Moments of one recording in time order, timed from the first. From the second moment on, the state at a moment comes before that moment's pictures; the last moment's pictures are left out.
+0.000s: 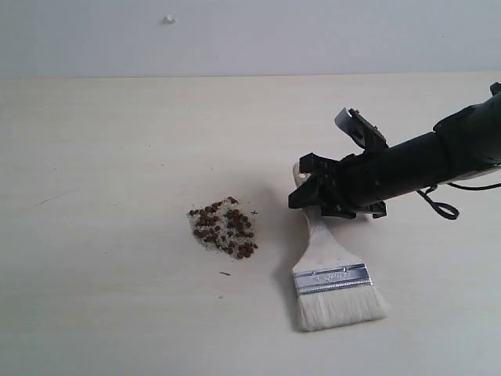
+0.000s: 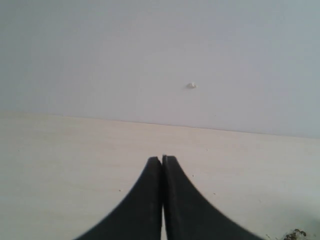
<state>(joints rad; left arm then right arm) -0.25 0.23 0.00 0.10 -0.10 -0.27 0.18 2.08 -0.92 1.52 0.72 -1.14</state>
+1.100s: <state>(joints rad) -0.25 0.23 0.00 0.10 -0.10 -0.27 0.18 0.46 -0.31 1.19 0.03 -0.94</state>
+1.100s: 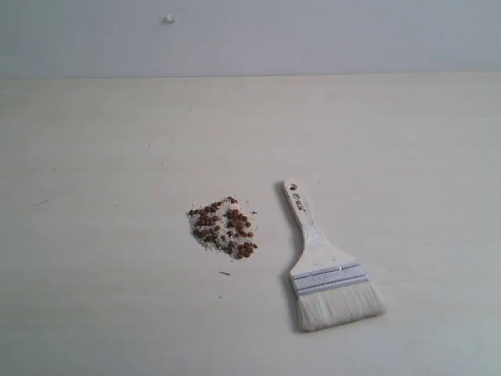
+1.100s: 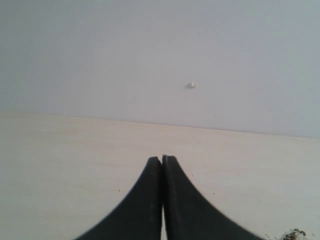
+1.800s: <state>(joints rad) -0.25 0.23 0.00 0.10 -0.10 -0.27 0.18 0.00 -0.29 1.18 0.12 -0.94</state>
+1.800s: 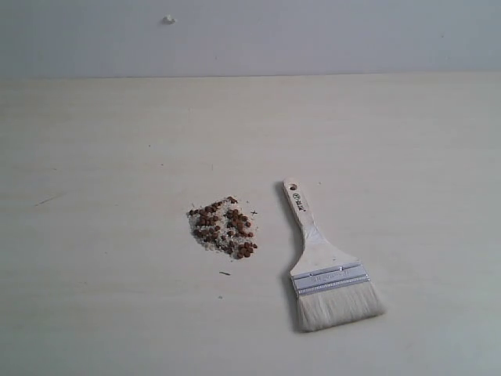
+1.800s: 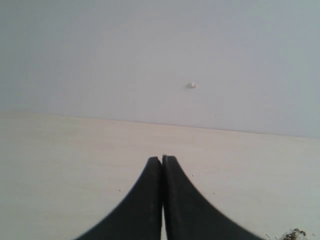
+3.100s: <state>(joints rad) -0.25 0.23 0.00 0.10 -0.10 -0.27 0.18 0.00 -0.01 -0.02 0.22 0.01</state>
